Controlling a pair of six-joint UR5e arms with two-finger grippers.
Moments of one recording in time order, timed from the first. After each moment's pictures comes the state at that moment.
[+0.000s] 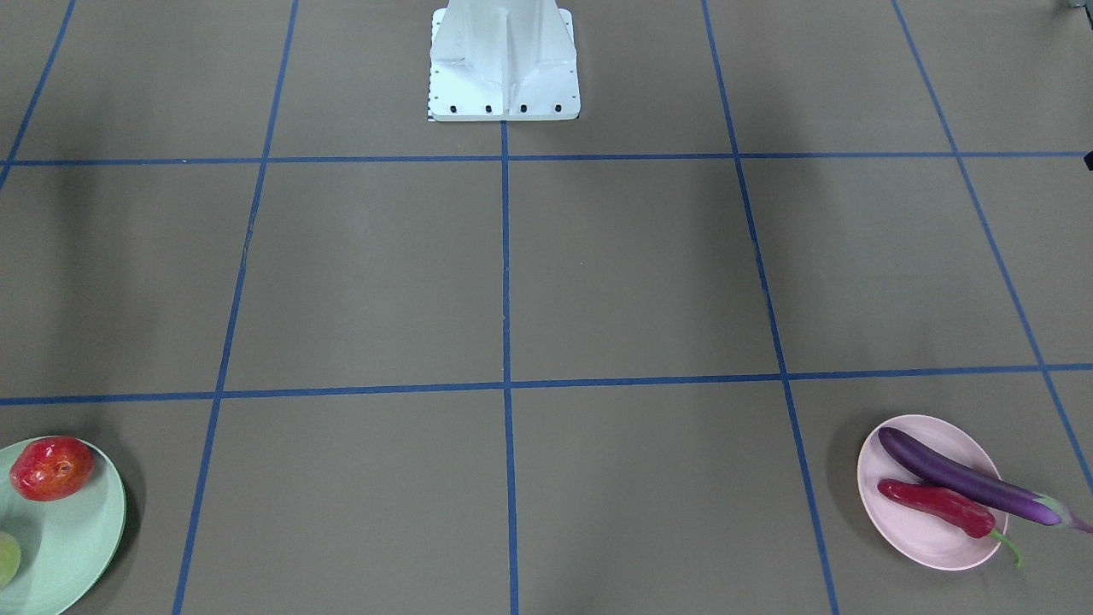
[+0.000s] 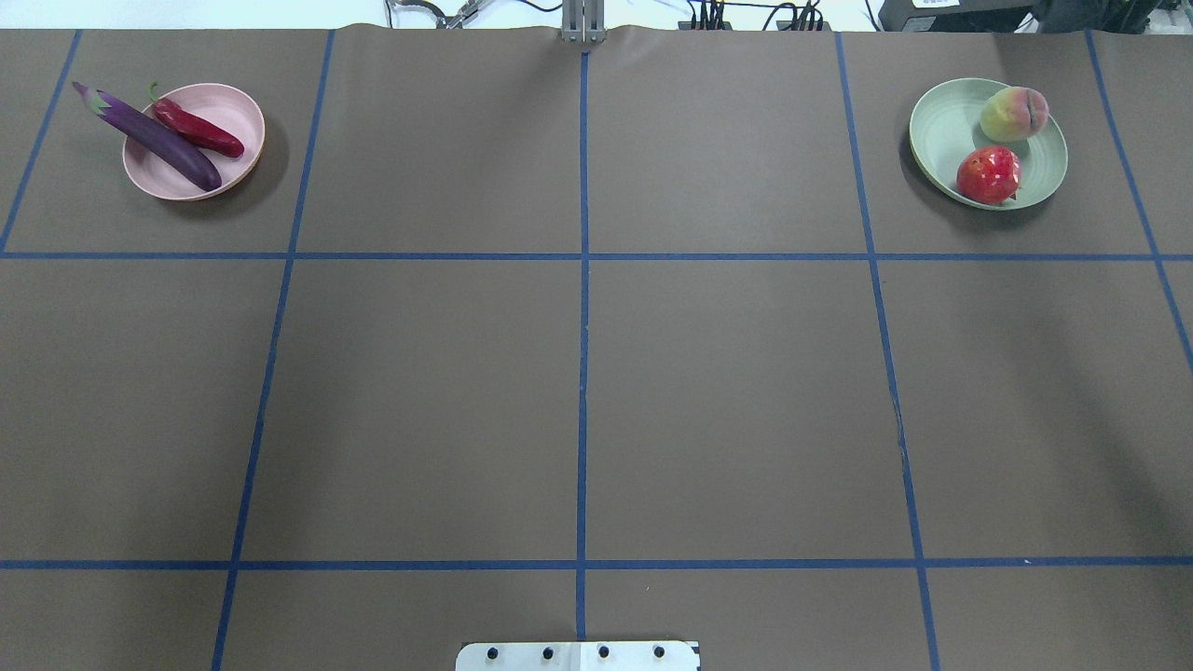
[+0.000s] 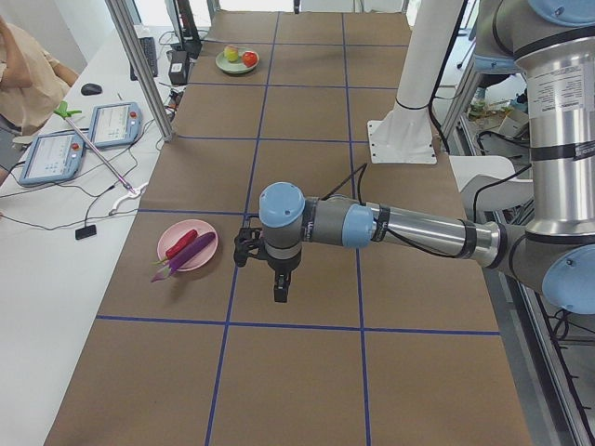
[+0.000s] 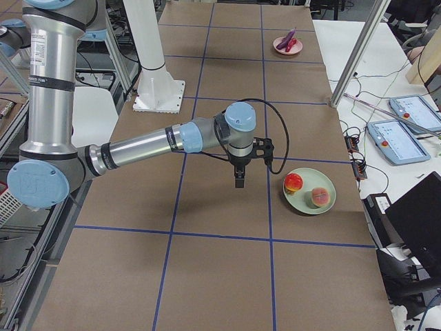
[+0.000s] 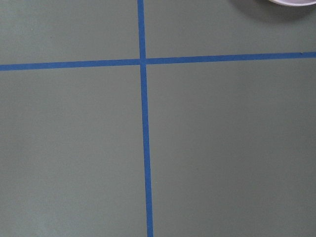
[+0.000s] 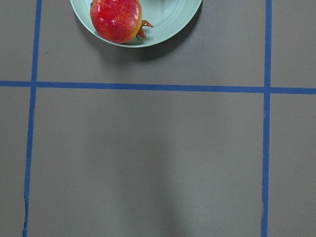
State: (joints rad) left arm -1.52 -1.40 -1.91 -1.51 -2.37 -0.05; right arm 1.39 -1.66 1.97 -1.60 2.37 0.29
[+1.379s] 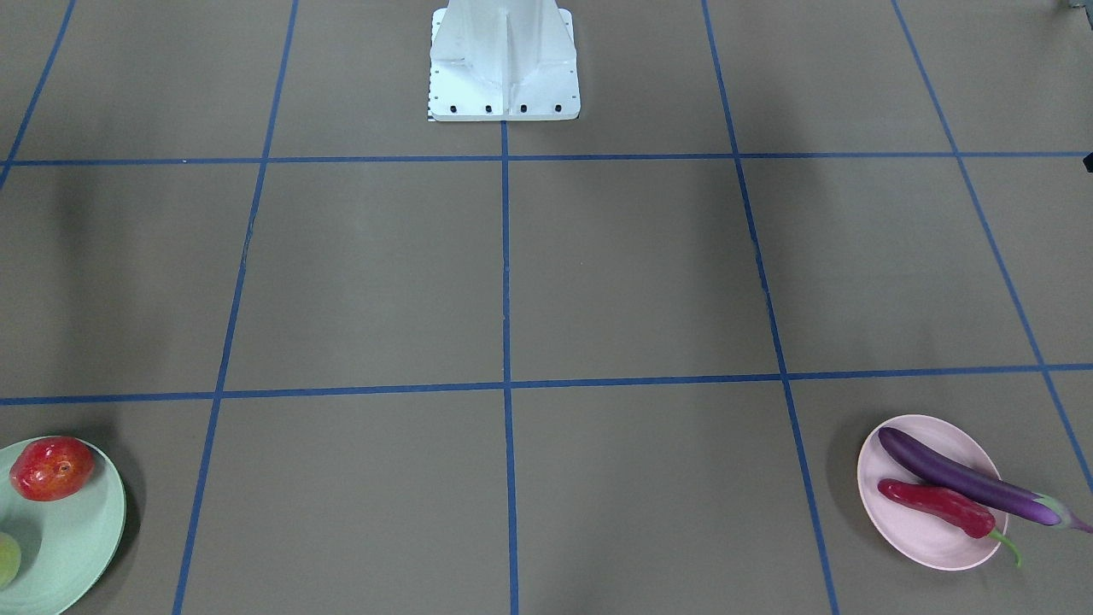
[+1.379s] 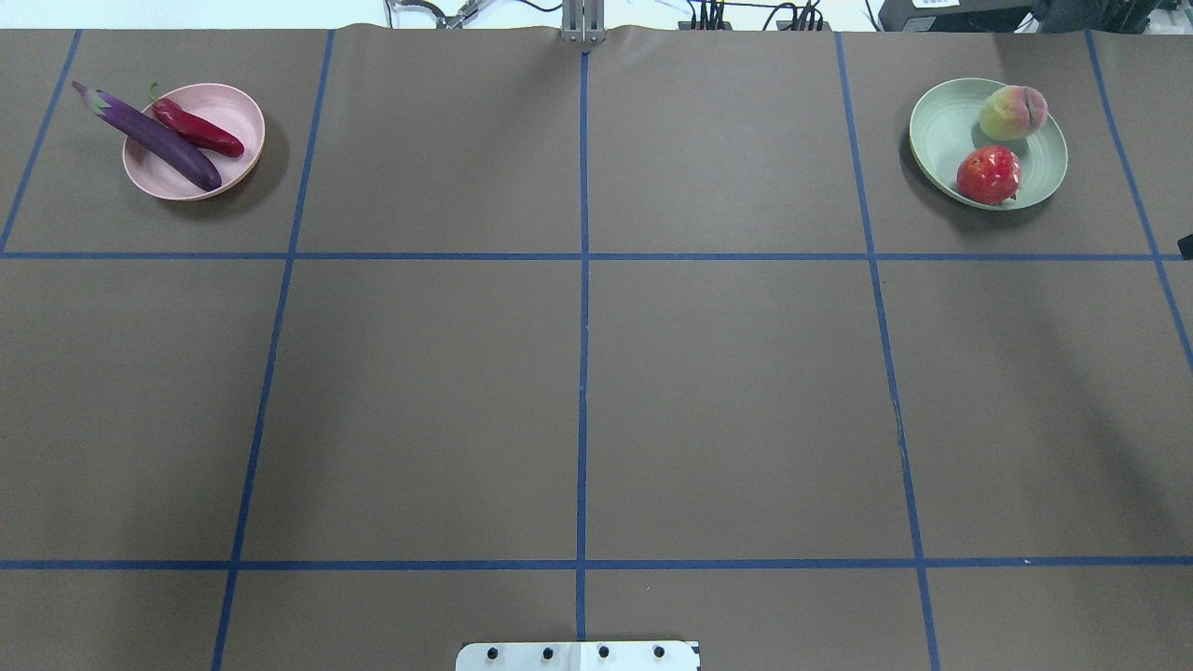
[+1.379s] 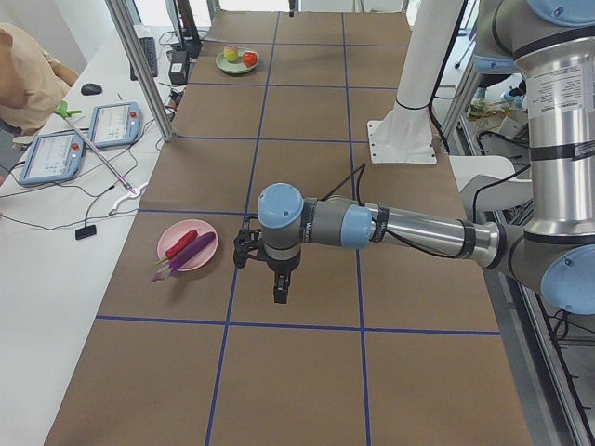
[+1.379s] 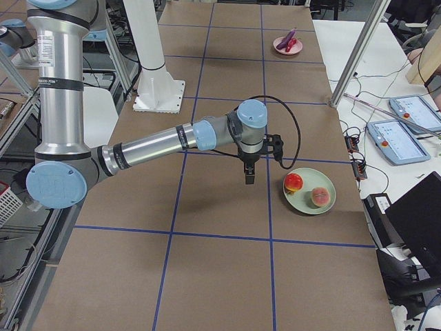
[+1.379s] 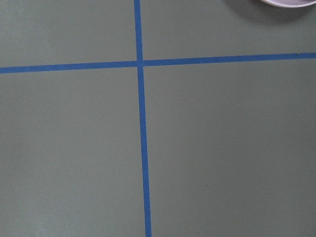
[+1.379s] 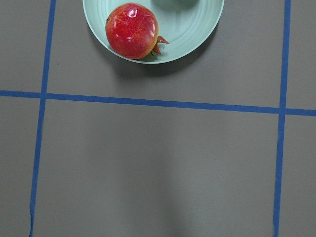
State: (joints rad) left arm -1.52 -1.40 -1.90 -1.51 -2.37 -0.05; right arm 1.37 -1.61 1.93 -1.60 2.37 0.29
